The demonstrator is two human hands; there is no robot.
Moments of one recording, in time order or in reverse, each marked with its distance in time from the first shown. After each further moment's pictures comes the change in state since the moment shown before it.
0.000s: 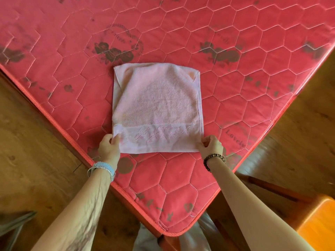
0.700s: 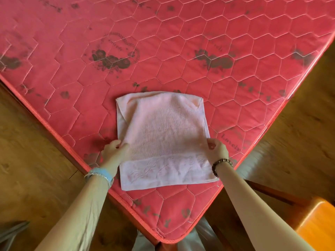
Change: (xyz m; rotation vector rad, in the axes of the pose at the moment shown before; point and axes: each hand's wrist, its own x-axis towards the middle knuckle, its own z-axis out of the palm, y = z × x) left_hand -0.016 0.028 0.001 0.108 -0.202 -0.157; right_hand -0.001 0.000 -0.036 0.086 -0.019 -0.040
